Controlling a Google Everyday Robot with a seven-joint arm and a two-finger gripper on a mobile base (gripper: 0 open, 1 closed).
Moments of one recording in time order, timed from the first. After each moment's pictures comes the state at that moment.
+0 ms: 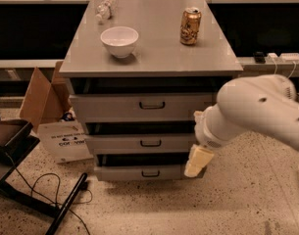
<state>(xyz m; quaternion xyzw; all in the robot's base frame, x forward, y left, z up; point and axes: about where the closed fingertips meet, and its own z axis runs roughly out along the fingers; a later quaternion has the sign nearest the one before) 0.474 -0.132 0.723 -0.61 0.77 0.01 0.19</state>
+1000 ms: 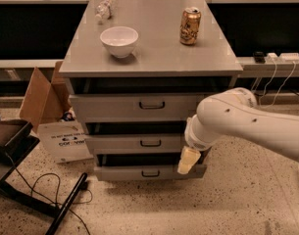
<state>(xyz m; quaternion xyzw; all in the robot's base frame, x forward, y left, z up) 0.523 -0.126 0.639 -0.61 0.78 -0.01 0.17</state>
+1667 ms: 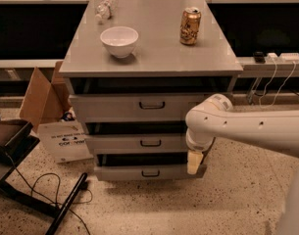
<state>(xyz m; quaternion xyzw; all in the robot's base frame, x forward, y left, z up) 0.566 -0.172 0.547 -0.64 0.76 -0.07 0.08</state>
